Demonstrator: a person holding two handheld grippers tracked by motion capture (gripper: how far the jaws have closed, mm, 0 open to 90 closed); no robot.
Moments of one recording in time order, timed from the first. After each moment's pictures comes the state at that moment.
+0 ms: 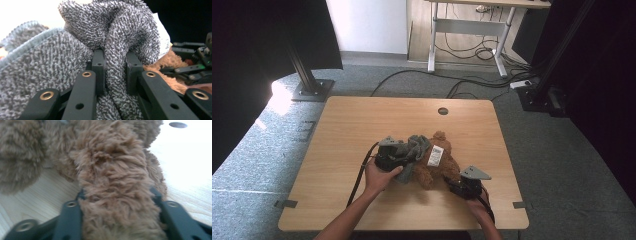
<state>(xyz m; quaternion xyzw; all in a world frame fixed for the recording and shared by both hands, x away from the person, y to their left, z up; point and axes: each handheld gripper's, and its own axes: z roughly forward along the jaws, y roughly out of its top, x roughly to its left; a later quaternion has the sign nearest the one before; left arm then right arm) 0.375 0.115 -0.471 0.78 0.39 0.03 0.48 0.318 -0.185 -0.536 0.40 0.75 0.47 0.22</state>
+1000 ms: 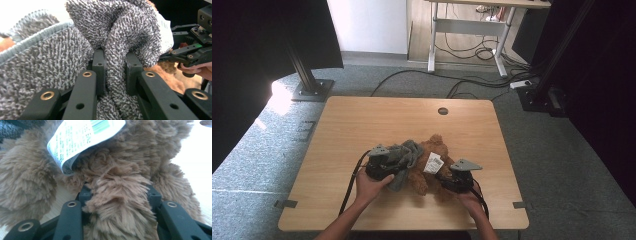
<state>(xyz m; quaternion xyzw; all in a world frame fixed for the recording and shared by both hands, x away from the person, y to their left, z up) 0.352 0.140 -0.481 0.78 0.39 0.05 0.49 0.335 -0.161 -0.523 0.39 0.78 0.47 0.16</state>
